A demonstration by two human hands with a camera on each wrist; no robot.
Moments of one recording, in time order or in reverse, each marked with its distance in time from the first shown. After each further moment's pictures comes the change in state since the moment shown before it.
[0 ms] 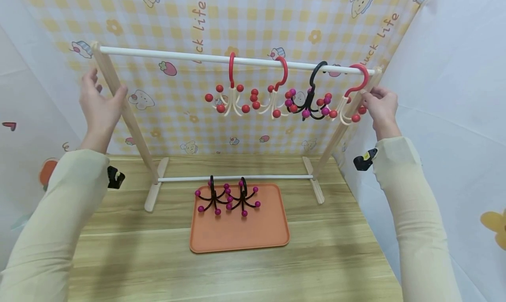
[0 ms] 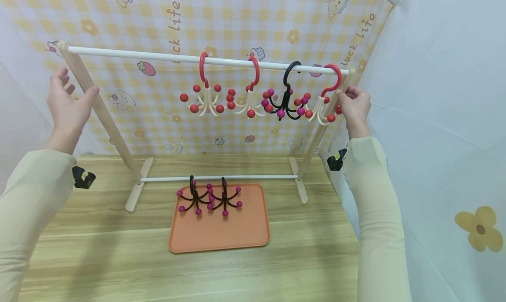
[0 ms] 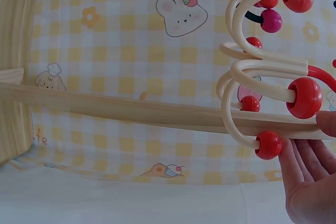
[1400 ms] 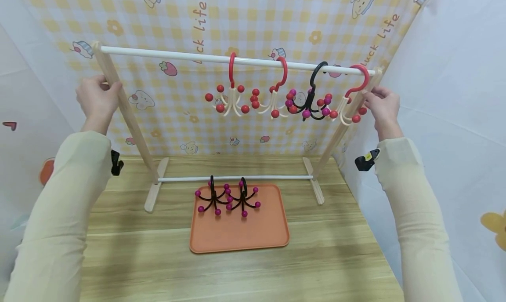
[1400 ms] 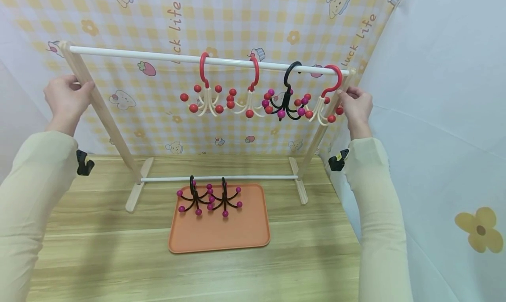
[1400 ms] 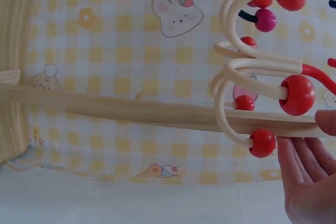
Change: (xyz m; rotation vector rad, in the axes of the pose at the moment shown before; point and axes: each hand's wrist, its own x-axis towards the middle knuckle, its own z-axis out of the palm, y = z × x) left_hand 0.026 0.006 -0.006 0.245 -0.033 -0.164; right_hand -0.006 -0.004 -0.001 0.054 0.006 0.002
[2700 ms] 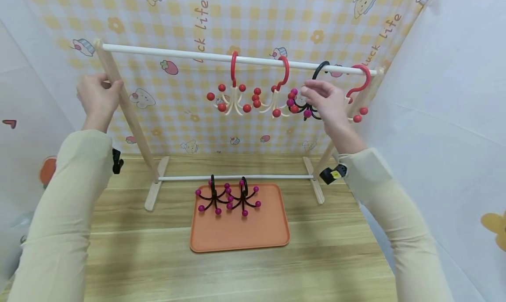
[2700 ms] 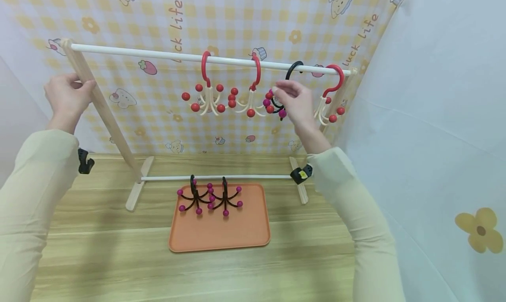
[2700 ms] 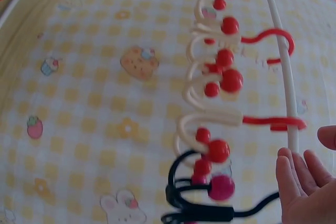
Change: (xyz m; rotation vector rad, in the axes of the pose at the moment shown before) left_hand 0.002 -0.003 0.001 0.009 -0.006 0.020; right_hand -0.093 -0.036 0.095 0.166 -0.348 -0.222
